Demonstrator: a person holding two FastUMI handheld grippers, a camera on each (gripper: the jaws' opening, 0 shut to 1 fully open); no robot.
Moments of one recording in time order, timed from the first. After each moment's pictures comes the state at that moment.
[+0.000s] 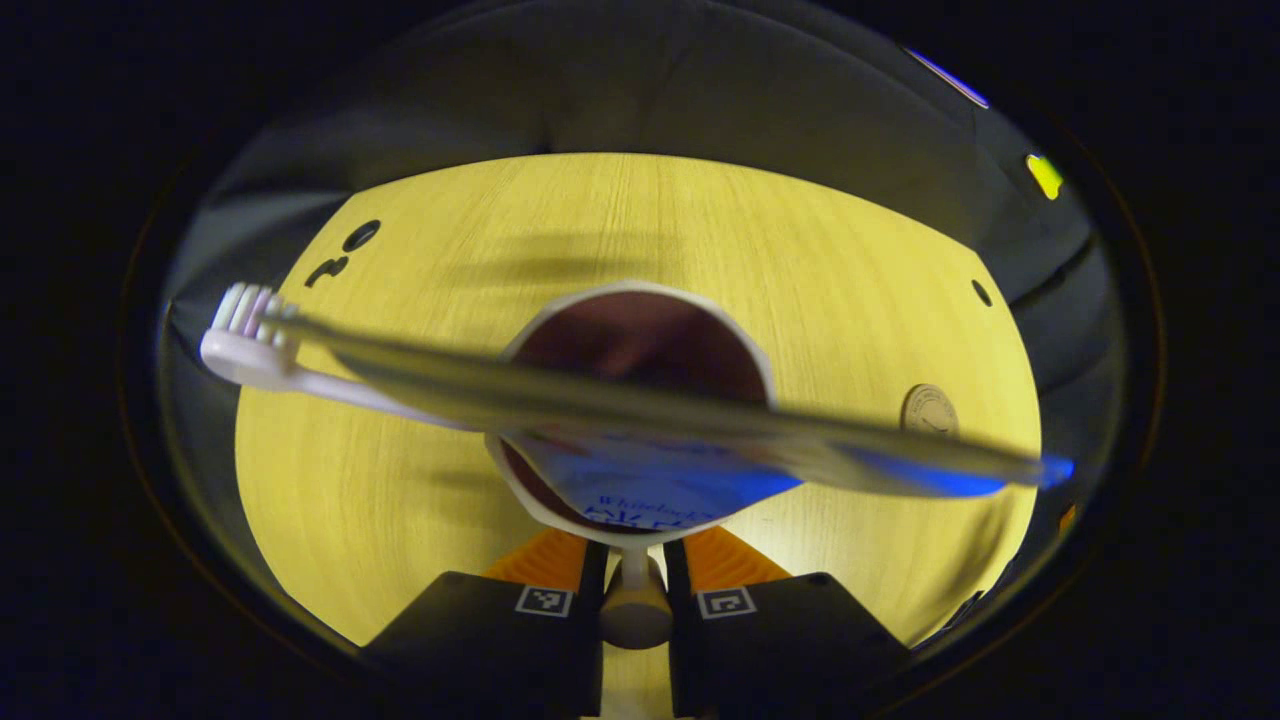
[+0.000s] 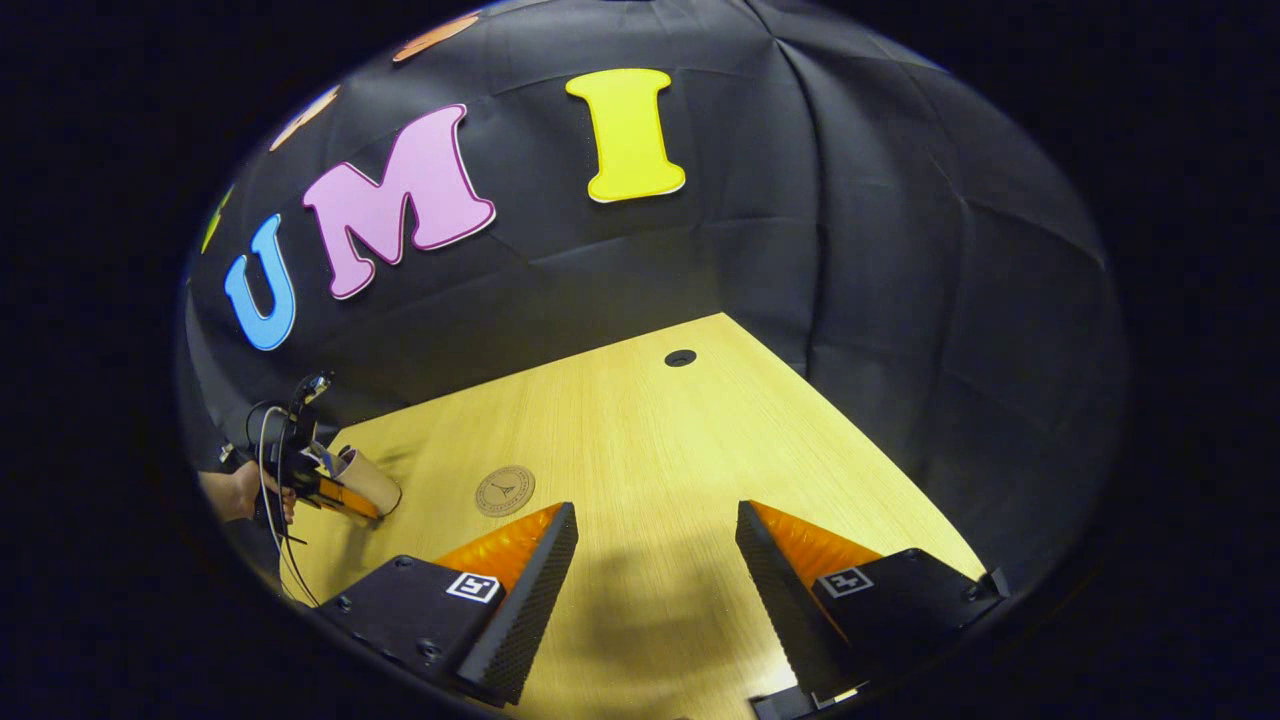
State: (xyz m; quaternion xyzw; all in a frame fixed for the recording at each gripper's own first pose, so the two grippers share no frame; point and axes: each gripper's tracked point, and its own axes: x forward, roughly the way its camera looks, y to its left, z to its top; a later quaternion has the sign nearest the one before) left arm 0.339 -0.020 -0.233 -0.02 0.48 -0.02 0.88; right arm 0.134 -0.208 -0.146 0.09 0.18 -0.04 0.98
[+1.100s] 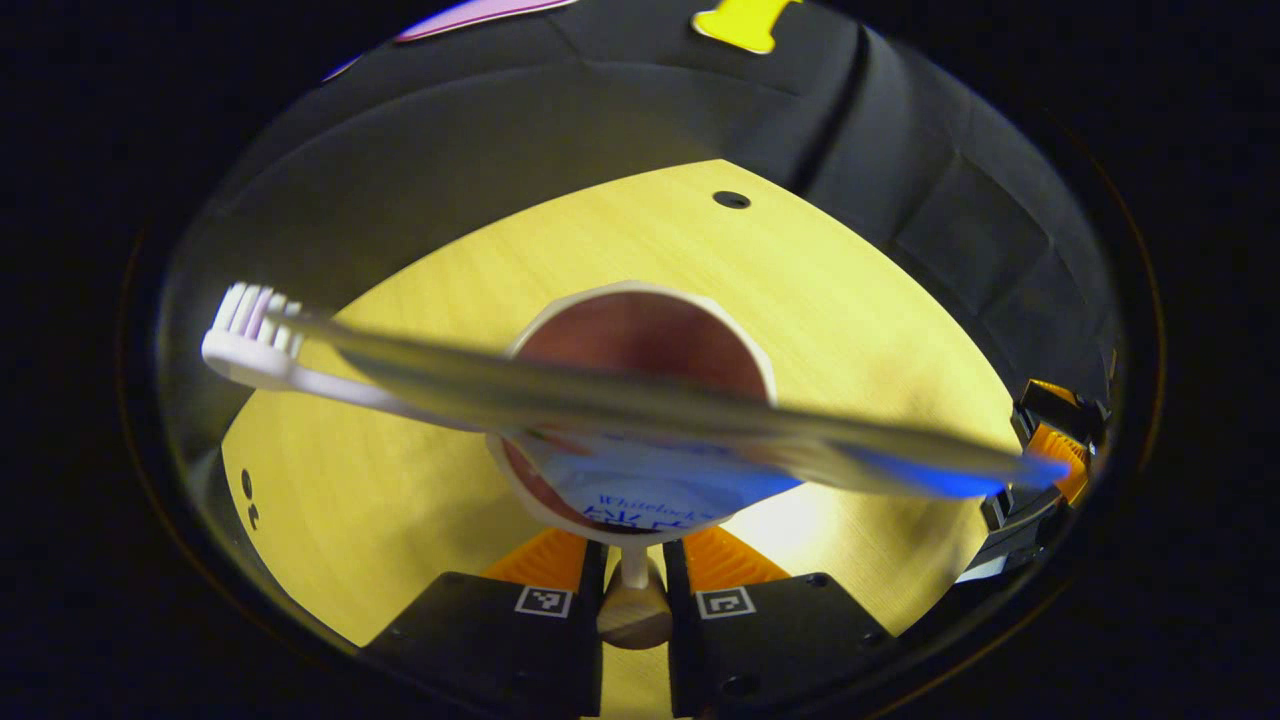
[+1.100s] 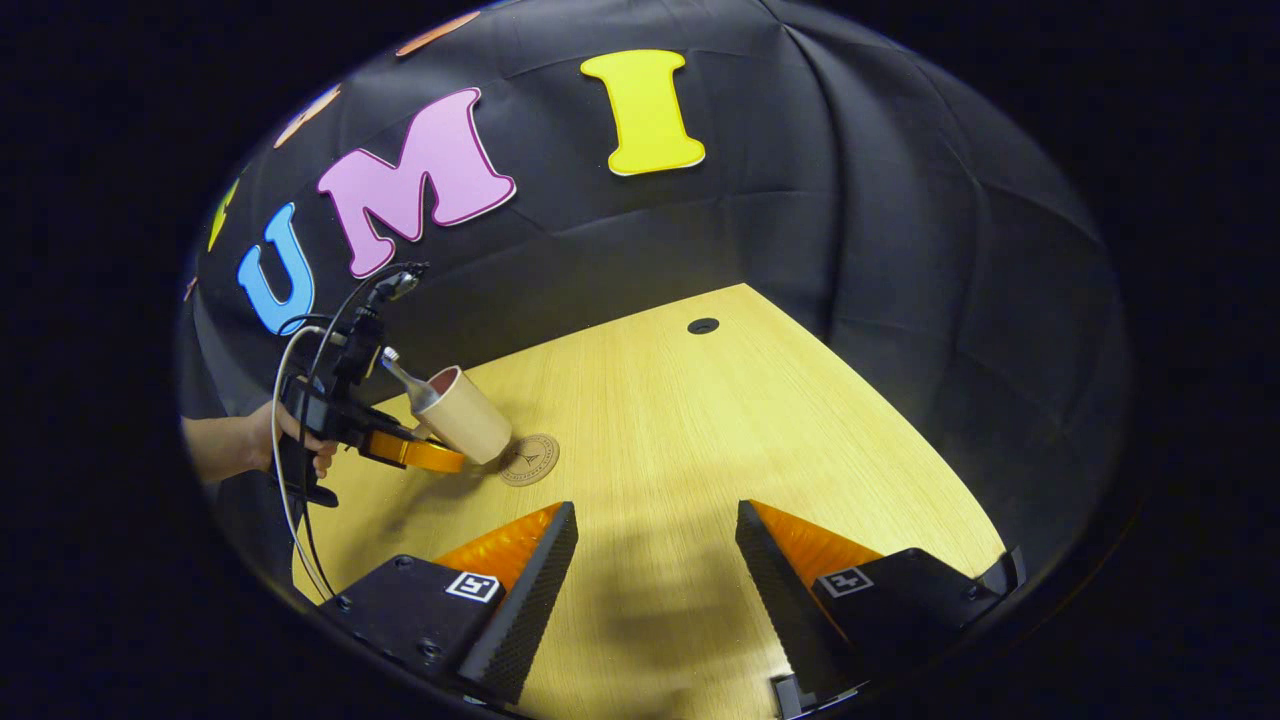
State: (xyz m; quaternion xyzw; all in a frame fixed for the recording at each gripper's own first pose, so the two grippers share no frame) left arm 0.327 -0.217 -0.207 0.22 0.43 -0.28 0.83; right arm 0.119 -0.191 -0.161 0.10 0.21 -0.02 0.97
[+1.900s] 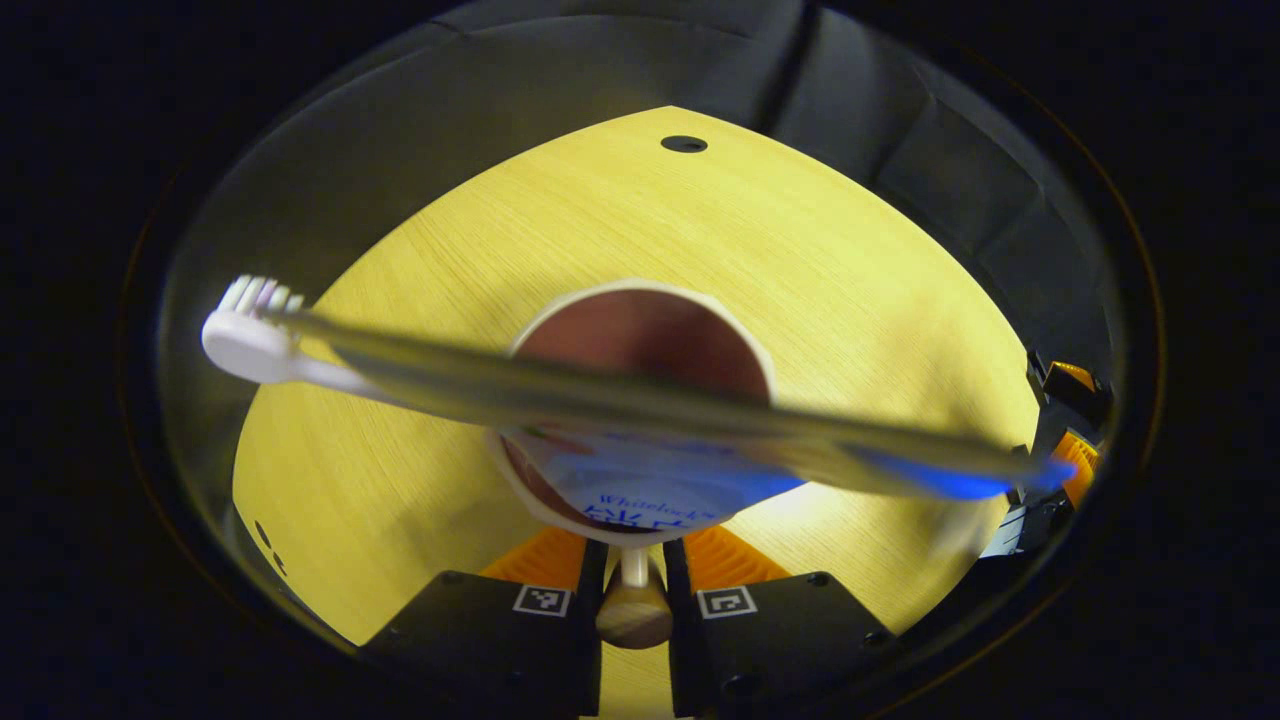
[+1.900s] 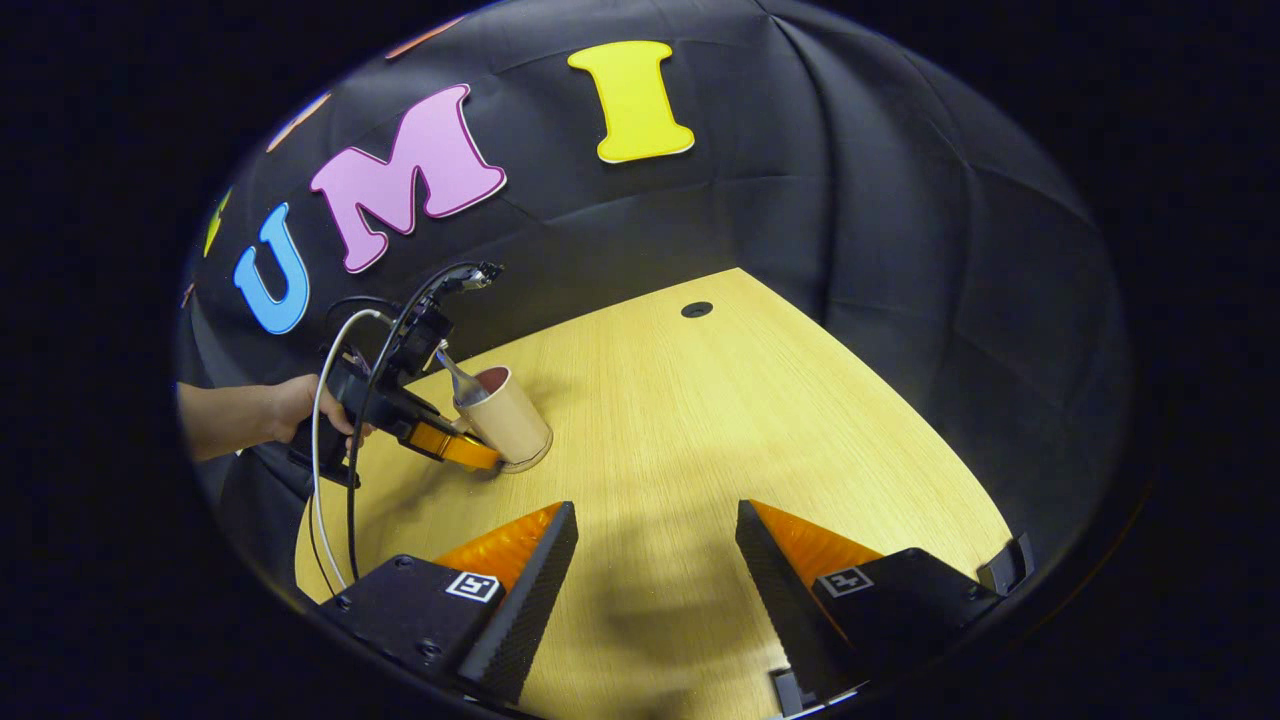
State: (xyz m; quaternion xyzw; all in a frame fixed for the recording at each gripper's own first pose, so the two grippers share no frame) left arm 0.341 -0.239 -0.233 0.27 0.47 -0.28 0.79; right arm 0.112 -0.197 -0.176 0.11 0.22 -0.02 0.97
